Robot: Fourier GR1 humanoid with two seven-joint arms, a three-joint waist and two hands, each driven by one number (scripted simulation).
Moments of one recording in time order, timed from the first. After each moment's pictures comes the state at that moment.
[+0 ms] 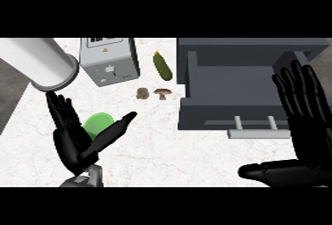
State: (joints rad) left arm -0.05 0.00 -0.24 -1.69 -0.08 0.94 -0.08; right arm -0.08 -0.07 -0.01 -2.04 -0.10 0.09 0.10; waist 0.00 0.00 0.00
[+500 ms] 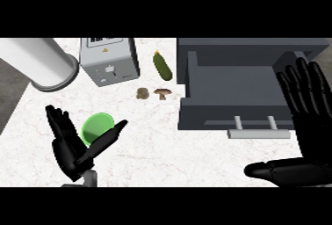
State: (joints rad) left arm 0.02 0.00 -0.16 -1.56 0.13 0.88 -0.31; right arm -0.10 -0.08 -0.04 -2.04 -0.14 0.10 0.12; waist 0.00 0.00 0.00
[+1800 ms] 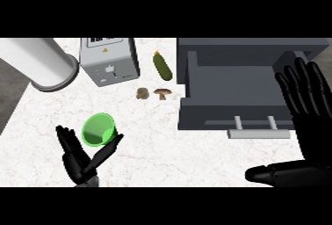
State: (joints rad) left arm -0.01 0.00 -0.04 -1.09 0.53 0.68 -0.81; right arm -0.10 -0.08 -0.04 -2.06 -0.14 0.12 0.15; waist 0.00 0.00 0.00
